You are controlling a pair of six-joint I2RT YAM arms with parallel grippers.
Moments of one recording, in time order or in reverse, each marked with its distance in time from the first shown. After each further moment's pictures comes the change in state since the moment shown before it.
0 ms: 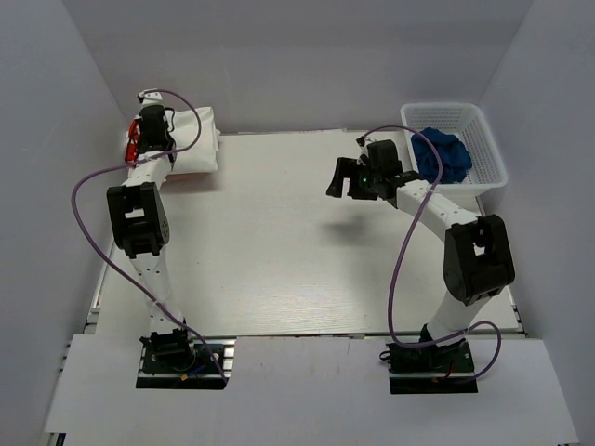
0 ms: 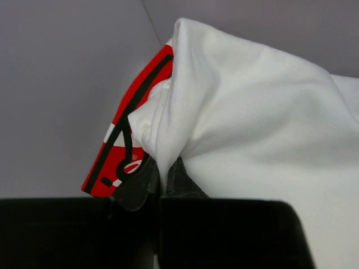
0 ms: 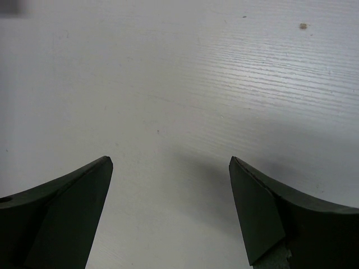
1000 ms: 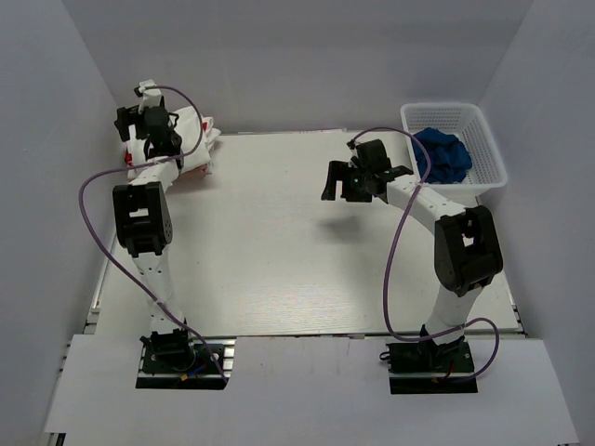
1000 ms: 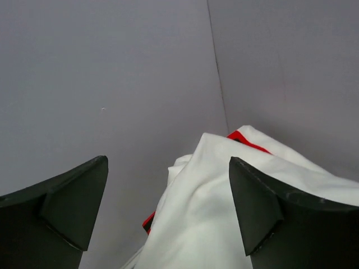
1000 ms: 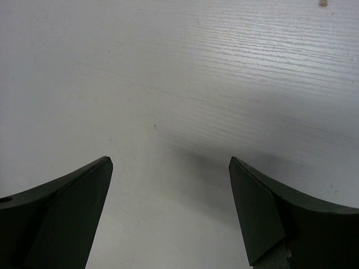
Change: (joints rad) left arm -0.038 0.001 -0.121 0.589 -0.294 0.245; right arm 0.037 0.099 0.098 -0.099 0.025 0.000
